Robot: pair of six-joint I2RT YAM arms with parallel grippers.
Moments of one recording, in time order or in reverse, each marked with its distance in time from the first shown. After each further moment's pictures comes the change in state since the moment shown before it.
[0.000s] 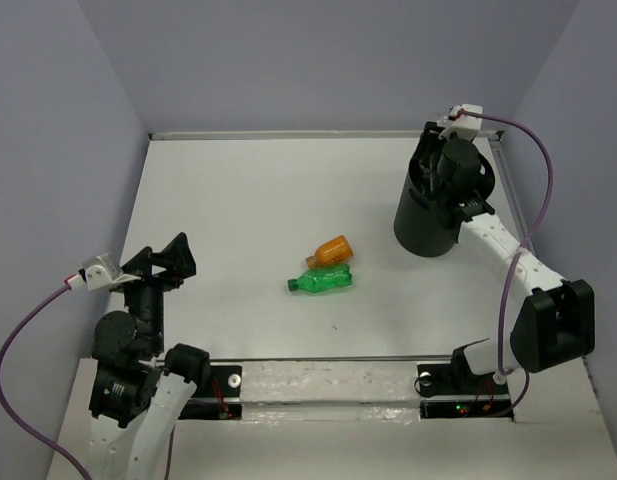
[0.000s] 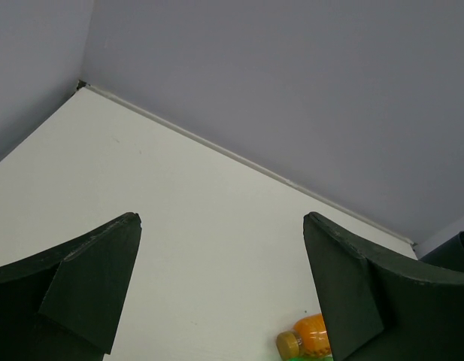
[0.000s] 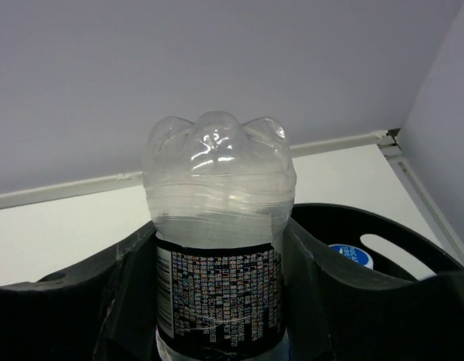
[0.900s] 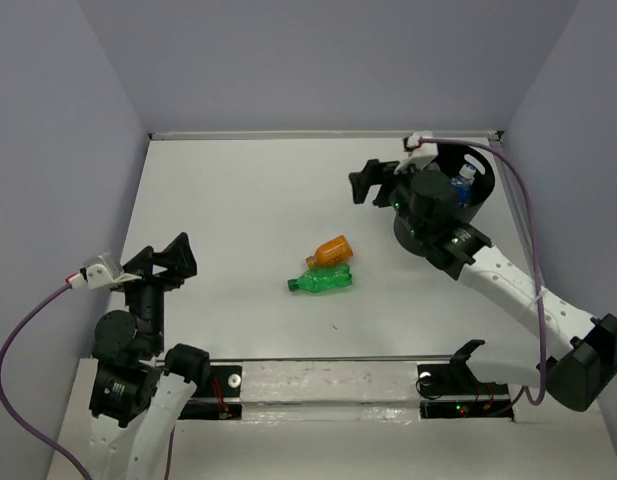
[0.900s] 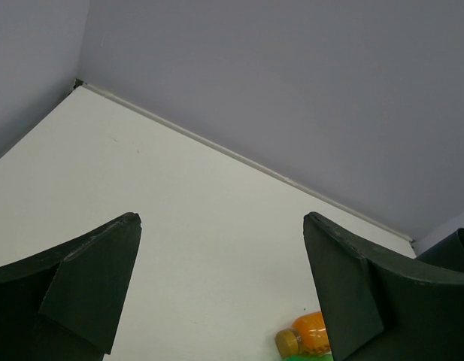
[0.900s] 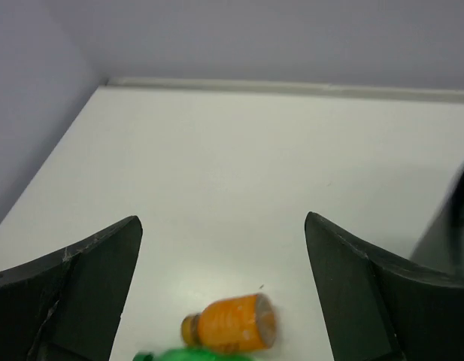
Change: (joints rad) left arm 0.000 0.004 0.000 0.000 0.010 0.000; right arm 0.302 -0.233 -0.040 -0.239 -0.119 0.193
